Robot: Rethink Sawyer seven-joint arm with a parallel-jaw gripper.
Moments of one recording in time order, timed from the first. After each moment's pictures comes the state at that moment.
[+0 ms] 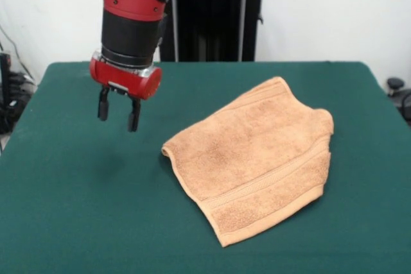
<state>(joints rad) -0.49 -0.60 0.15 1.63 -0.70 0.41 2.34</state>
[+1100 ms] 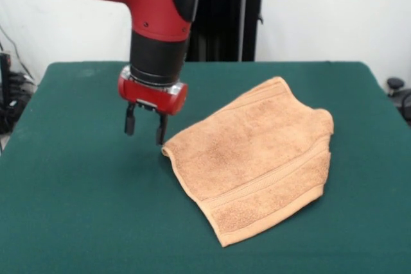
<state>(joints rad) -0.42 -0.53 0.15 1.59 -0.70 0.41 2.34</state>
